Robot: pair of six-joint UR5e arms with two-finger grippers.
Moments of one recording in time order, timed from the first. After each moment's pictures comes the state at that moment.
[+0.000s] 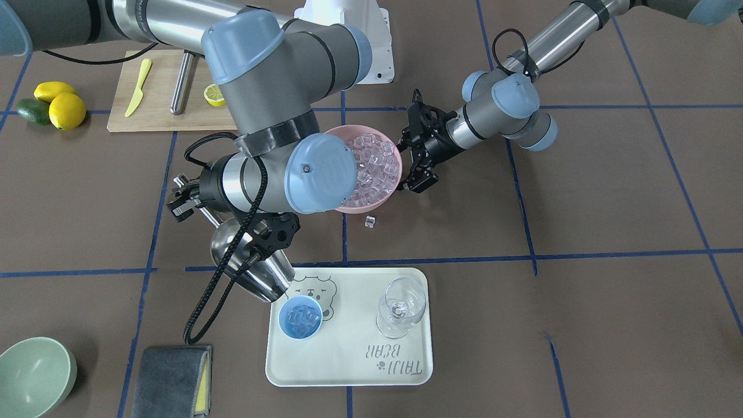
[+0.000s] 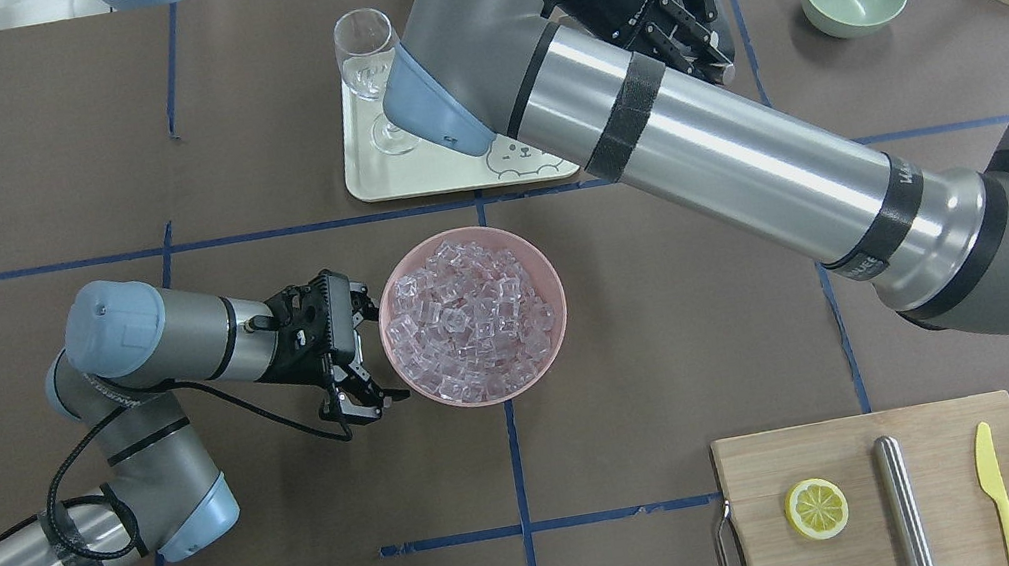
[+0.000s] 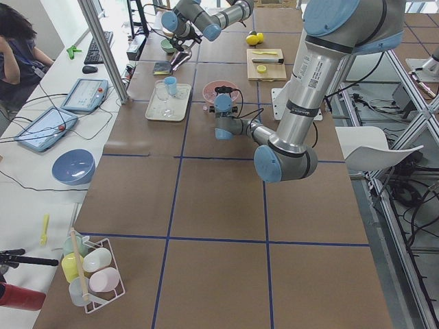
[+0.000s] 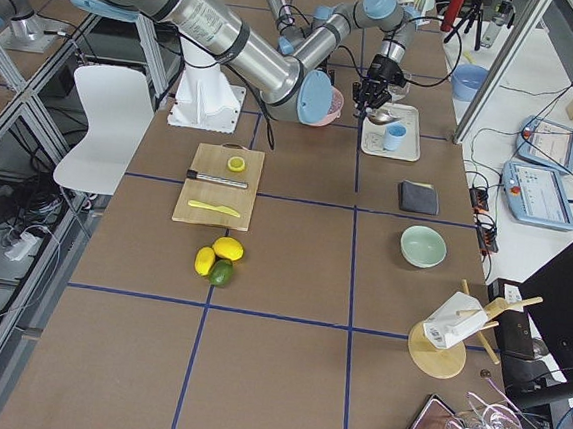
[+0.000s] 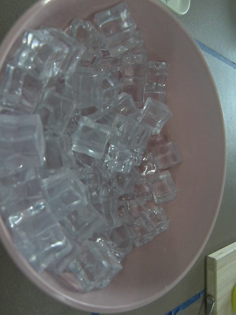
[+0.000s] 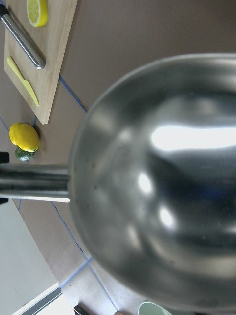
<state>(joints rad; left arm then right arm) -0.54 -2.03 -1.39 -2.78 -2.07 0.05 0.80 -0.36 1.15 -2.62 1.76 -0.14</state>
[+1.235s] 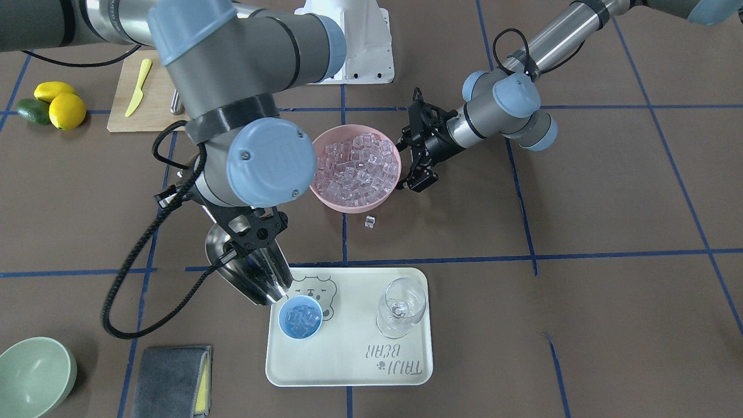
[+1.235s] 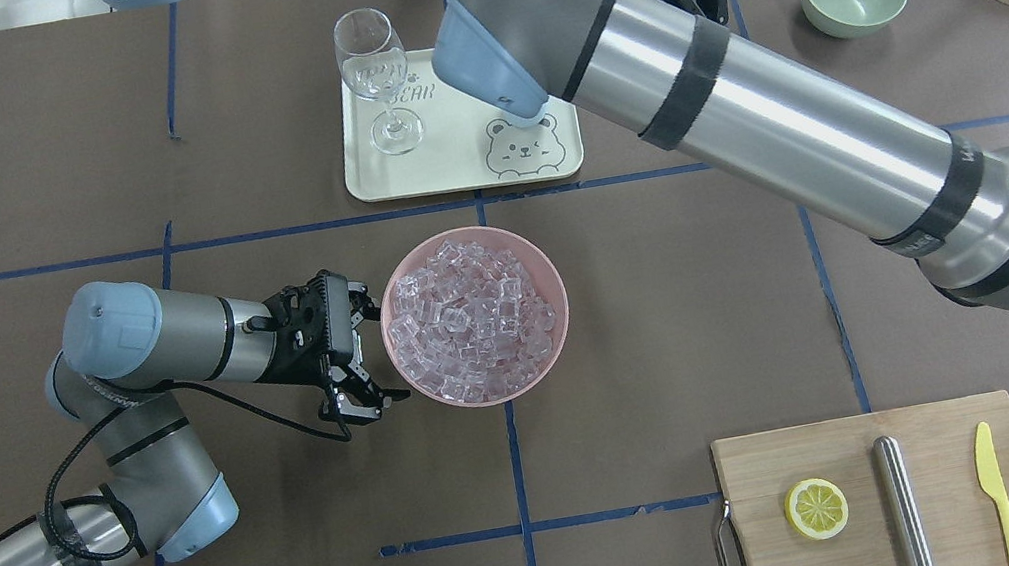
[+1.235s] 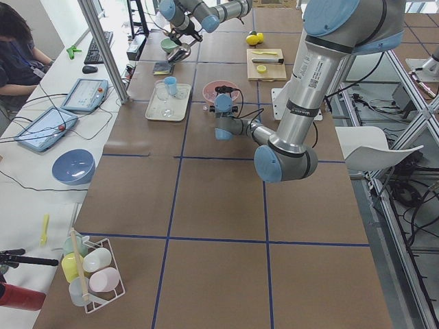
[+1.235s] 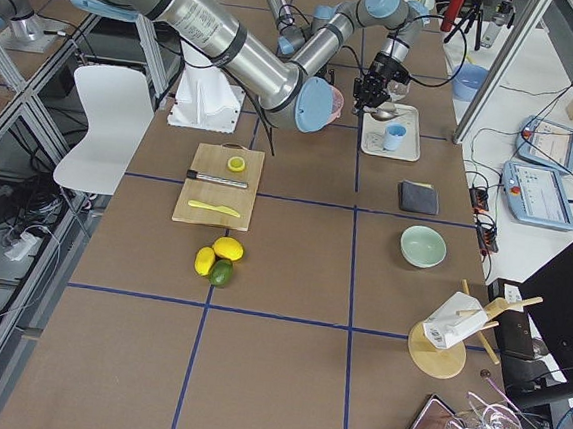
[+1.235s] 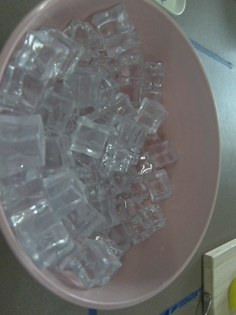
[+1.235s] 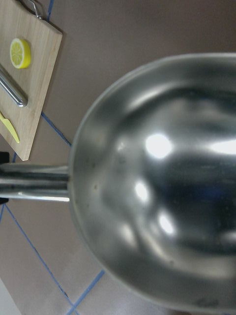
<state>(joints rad) -0.54 -2.02 -1.39 -2.79 -2.07 0.05 0.86 -0.46 1.32 -2.59 1.95 -0.10</state>
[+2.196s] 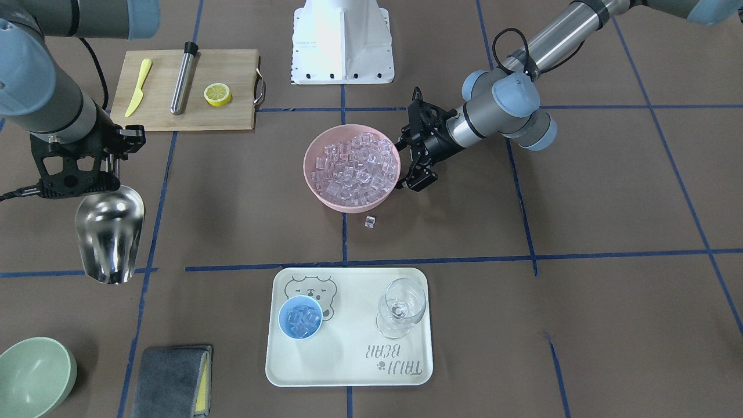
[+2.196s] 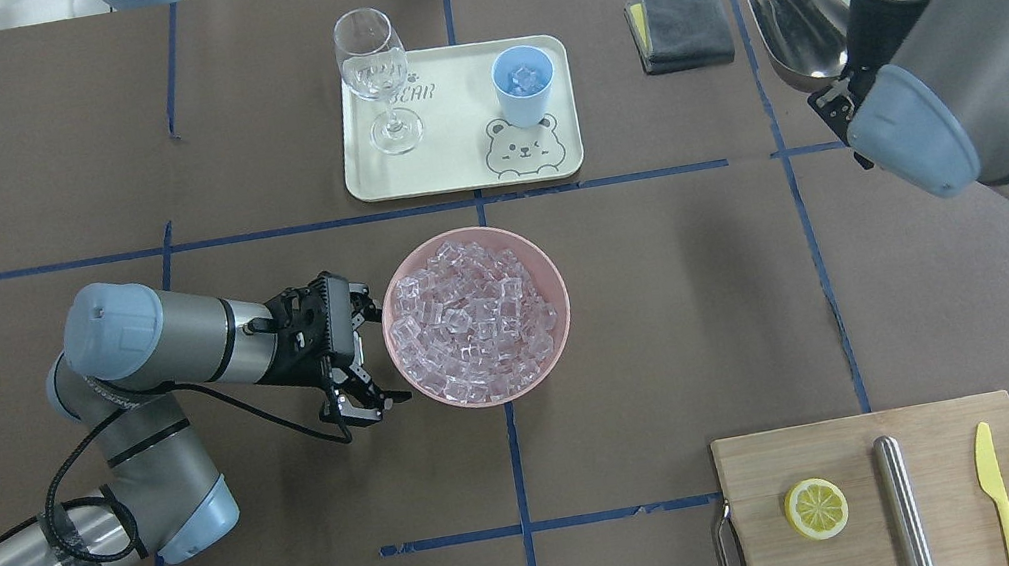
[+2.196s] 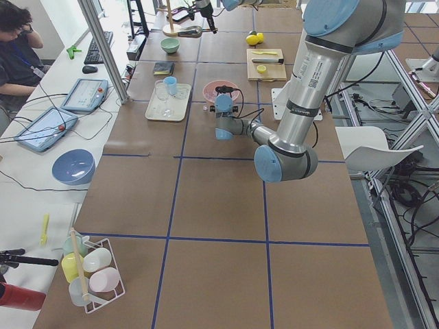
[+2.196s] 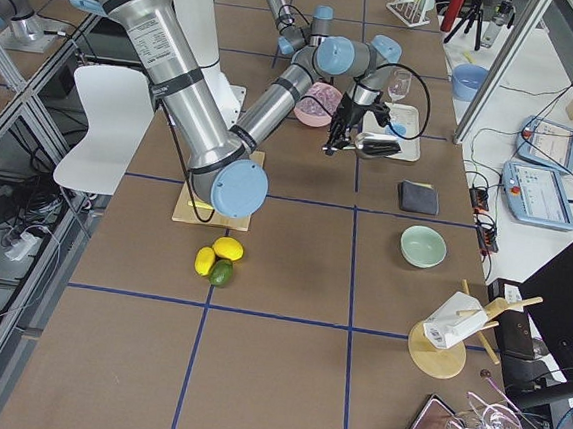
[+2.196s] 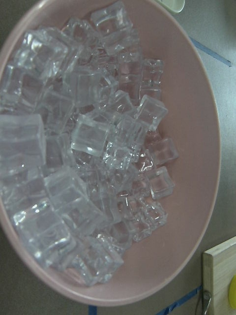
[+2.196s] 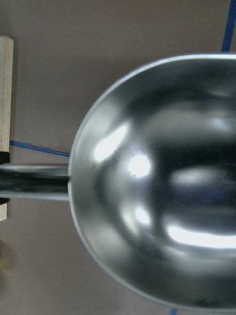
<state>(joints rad) -0.54 -2.02 -1.39 -2.79 -2.07 0.05 0.98 -1.06 1.91 -2.35 2.25 0.38</state>
